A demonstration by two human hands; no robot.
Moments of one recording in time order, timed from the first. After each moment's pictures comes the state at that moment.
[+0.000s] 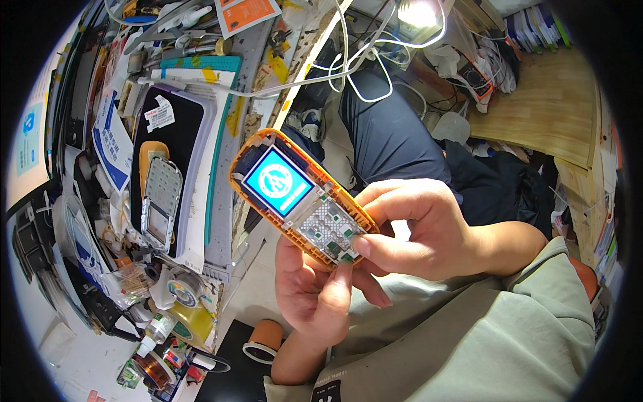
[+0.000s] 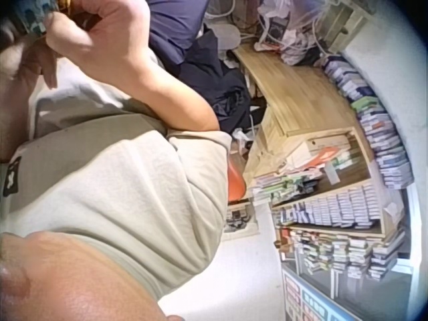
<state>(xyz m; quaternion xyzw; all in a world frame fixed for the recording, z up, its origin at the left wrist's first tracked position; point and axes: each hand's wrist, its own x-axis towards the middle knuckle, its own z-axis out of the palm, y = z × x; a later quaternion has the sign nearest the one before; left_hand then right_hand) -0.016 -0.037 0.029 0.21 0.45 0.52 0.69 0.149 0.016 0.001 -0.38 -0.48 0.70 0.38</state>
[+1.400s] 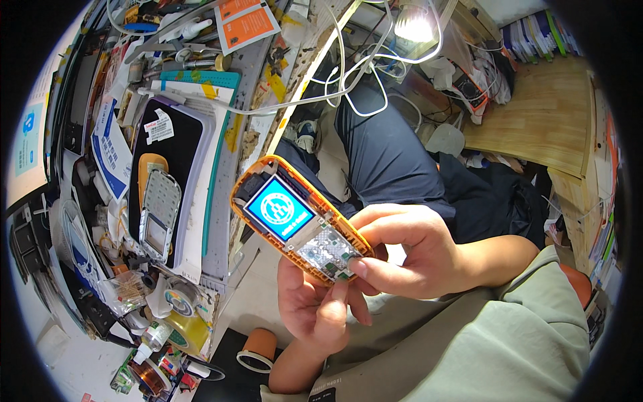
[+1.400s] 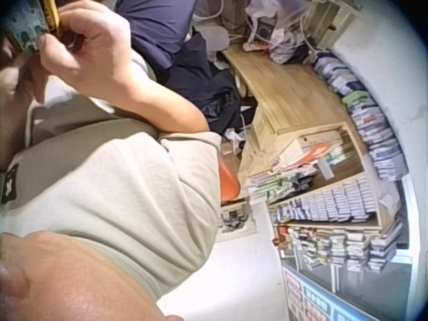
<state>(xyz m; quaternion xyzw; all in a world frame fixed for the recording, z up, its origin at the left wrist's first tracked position) -0.010 -0.044 0.022 0.22 0.47 0.55 0.65 0.152 0.013 -0.002 -0.35 -0.53 0.66 0.40</state>
